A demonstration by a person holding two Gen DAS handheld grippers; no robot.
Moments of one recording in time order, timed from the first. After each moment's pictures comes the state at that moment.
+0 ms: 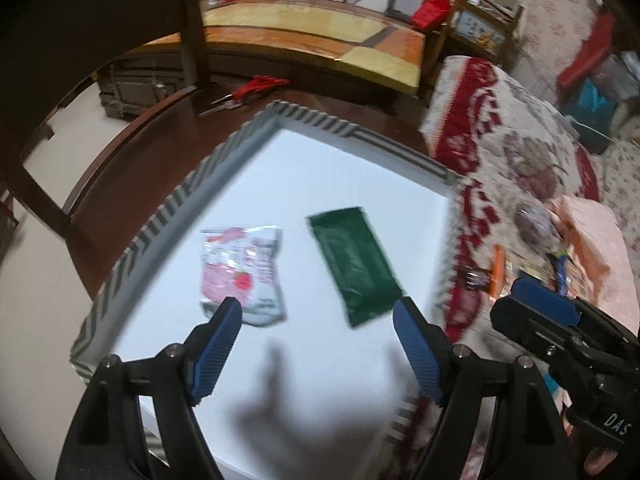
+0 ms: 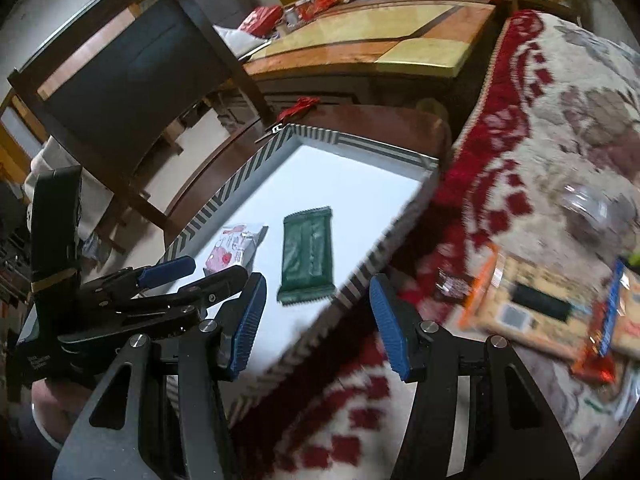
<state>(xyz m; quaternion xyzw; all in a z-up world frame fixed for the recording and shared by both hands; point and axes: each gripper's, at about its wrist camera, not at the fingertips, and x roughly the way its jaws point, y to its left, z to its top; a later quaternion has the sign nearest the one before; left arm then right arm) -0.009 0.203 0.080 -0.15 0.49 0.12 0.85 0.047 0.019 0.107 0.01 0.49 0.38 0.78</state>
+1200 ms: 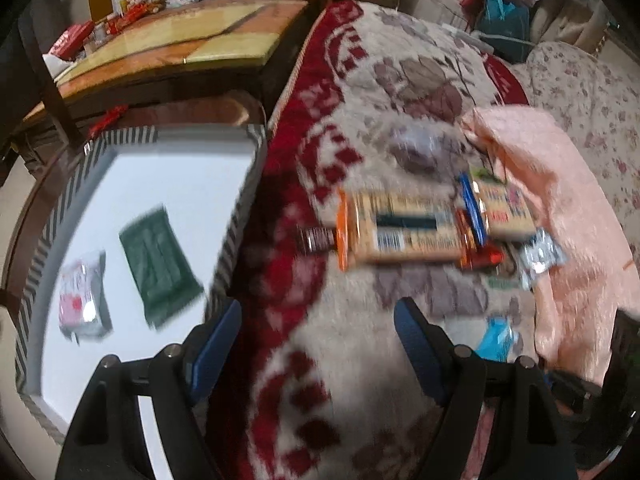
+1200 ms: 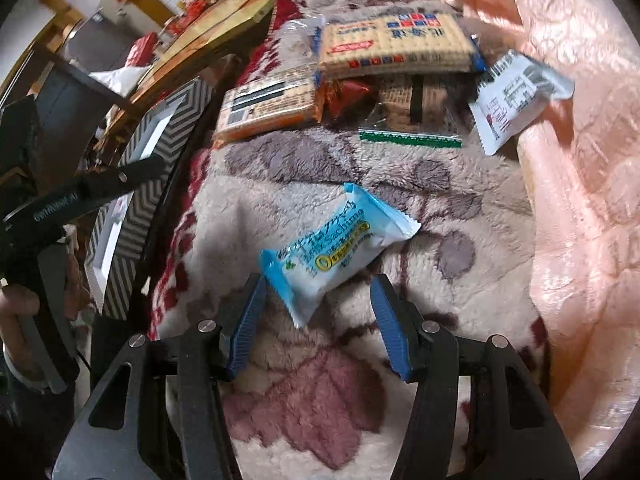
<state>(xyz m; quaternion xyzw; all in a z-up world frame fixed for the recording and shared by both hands) 0.035 0.070 0.078 -0.06 0.51 0.00 0.86 -0.012 -0.194 0.037 0.12 0.58 0.21 0.78</state>
